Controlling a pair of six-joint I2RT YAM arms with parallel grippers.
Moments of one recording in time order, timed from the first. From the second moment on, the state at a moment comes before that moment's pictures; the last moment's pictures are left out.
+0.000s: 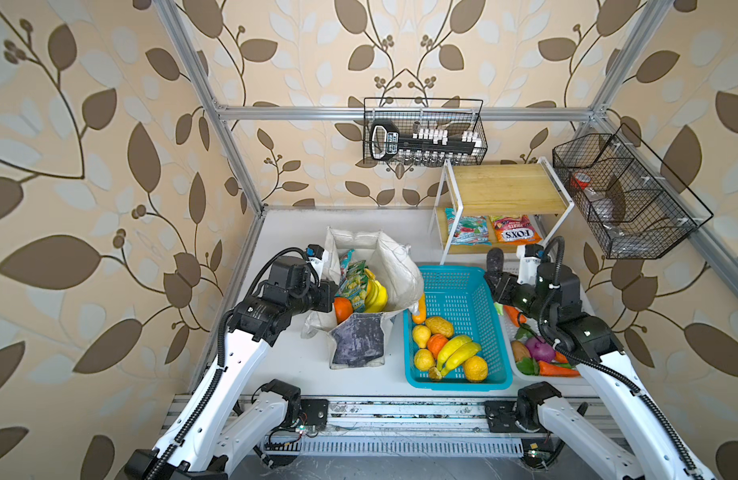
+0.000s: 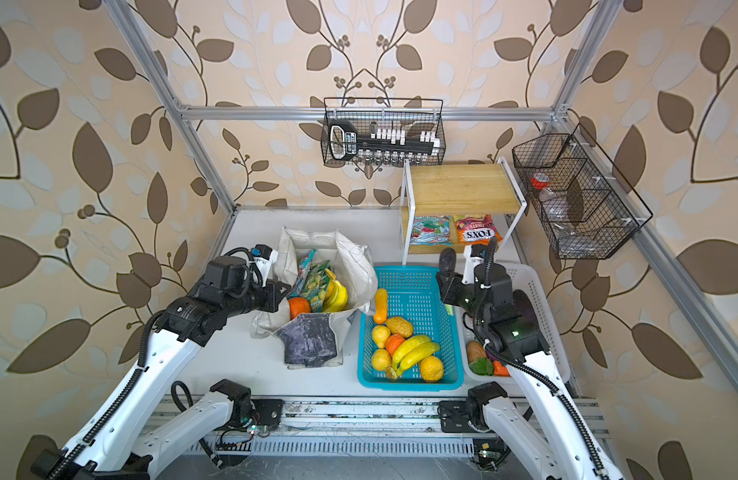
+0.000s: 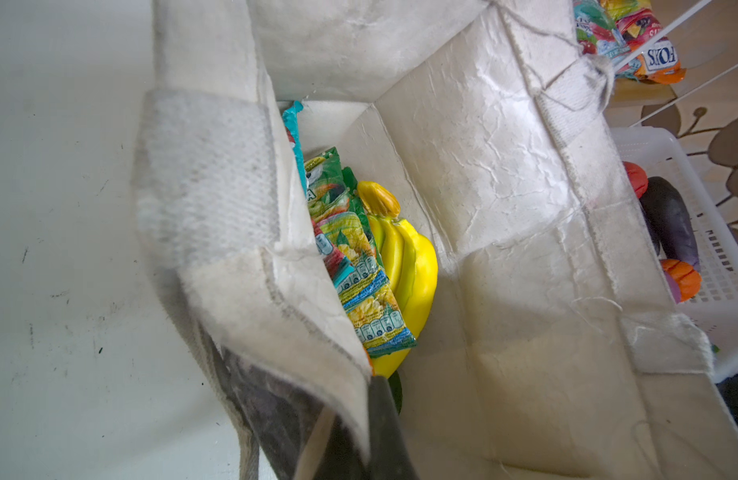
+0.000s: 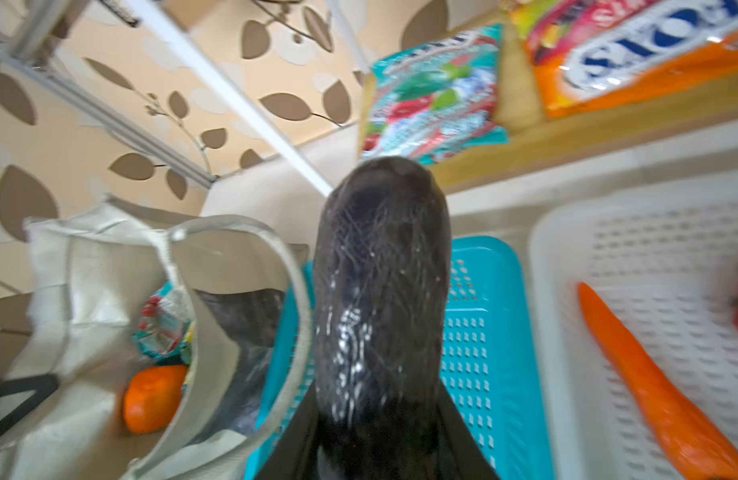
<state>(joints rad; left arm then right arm) -0.26 0.87 0.95 -0.79 0.26 -0.24 0.34 0.81 0.88 -0.56 -0.03 0.52</state>
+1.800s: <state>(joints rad) -0.21 0.99 1.08 -0.80 0.14 -0.36 0.92 1.96 1.58 -0.32 0.01 0.55</state>
